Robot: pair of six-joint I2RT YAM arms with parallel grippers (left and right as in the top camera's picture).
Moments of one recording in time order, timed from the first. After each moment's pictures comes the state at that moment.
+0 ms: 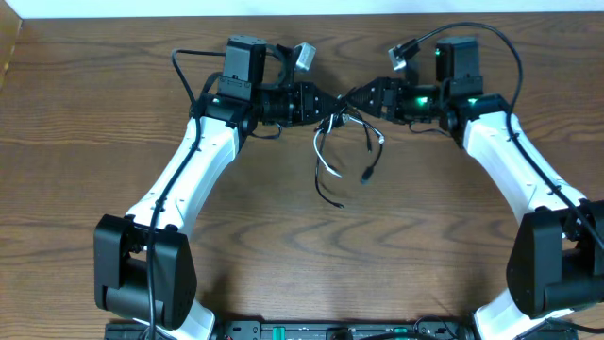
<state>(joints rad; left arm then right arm) -0.27 1.73 1.34 -0.34 0.95 -0.48 0.20 1.77 1.30 -0.30 -0.89 0.51</state>
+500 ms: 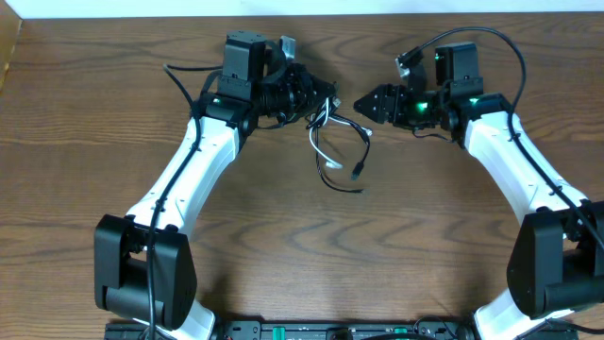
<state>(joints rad) -0.27 1.73 1.34 -0.27 0.75 -0.95 0.19 1.77 1.30 -0.42 -0.72 0.42</state>
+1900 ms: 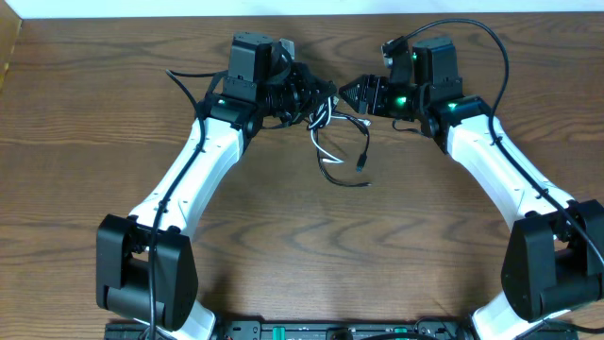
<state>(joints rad) -0.30 1.73 1.34 -0.27 0.69 -1.04 0.28 1.77 1.30 -0.24 -0.57 0.52</state>
